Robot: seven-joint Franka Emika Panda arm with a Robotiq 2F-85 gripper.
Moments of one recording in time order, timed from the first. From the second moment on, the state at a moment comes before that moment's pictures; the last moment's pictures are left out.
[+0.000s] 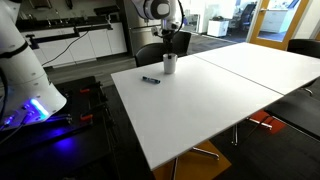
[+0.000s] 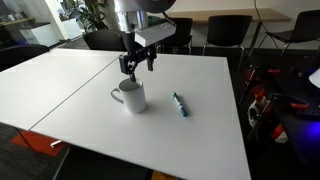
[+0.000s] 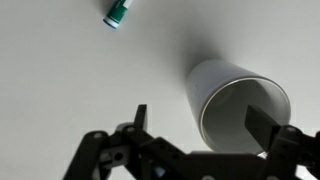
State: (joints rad) arm 0.17 0.64 -0.01 -1.74 0.03 2.41 0.53
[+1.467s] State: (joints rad) arm 0.20 0.74 -0.05 -1.67 0.01 2.43 0.53
